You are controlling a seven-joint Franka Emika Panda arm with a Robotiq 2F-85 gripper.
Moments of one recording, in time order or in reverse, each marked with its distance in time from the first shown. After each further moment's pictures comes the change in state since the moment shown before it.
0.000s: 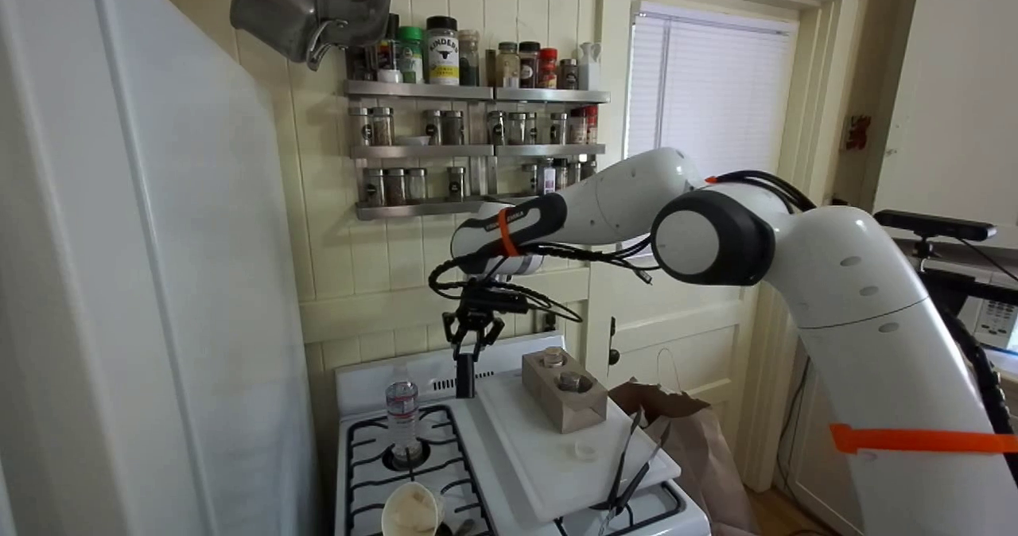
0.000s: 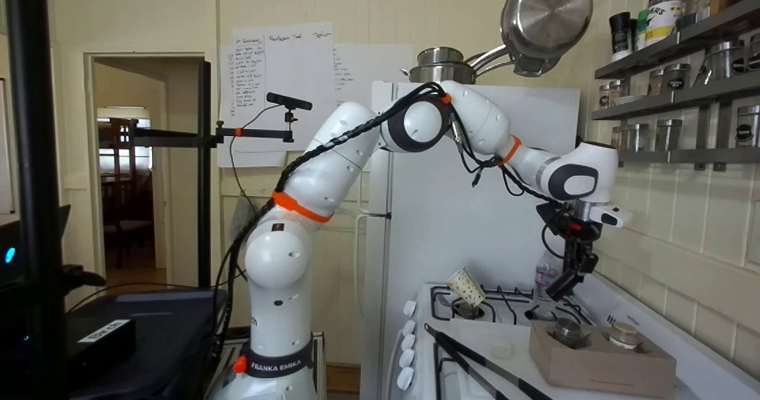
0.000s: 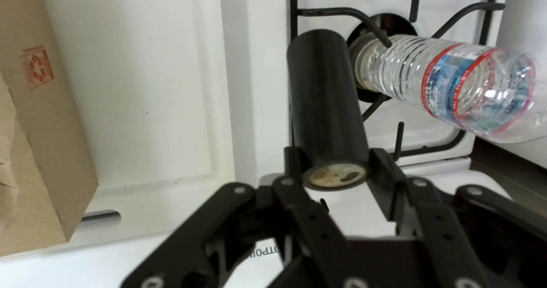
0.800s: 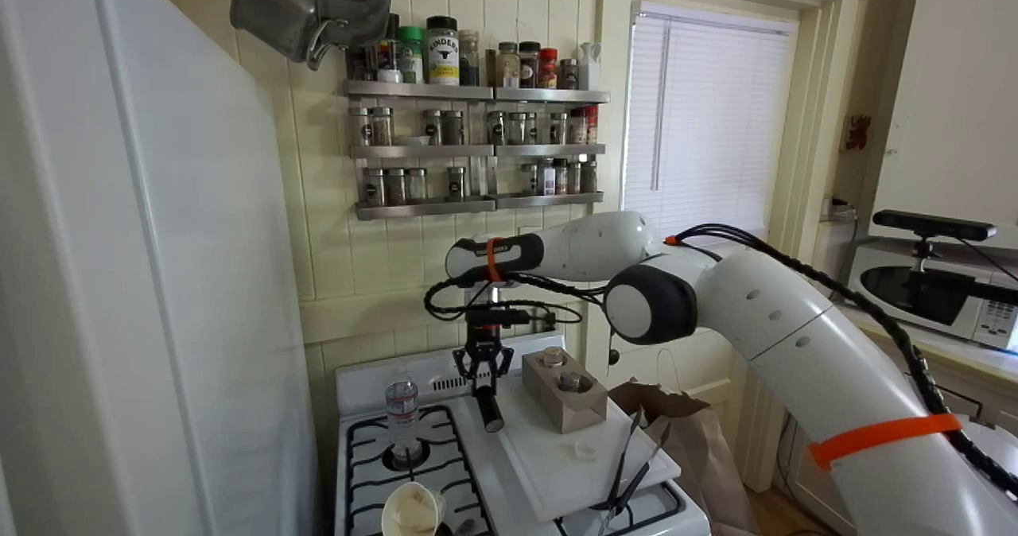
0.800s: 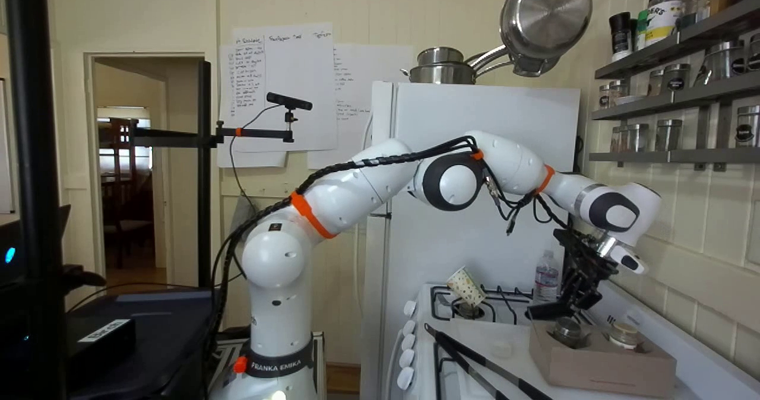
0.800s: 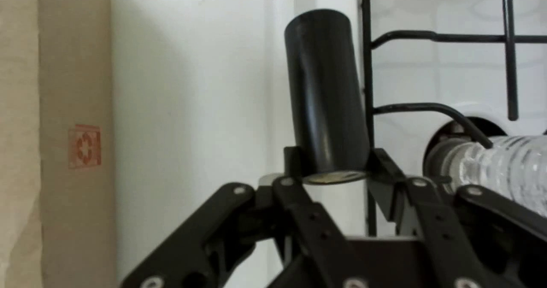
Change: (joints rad) arm -0.042 0.385 -0.015 0.511 -0.001 -0.565 -0.006
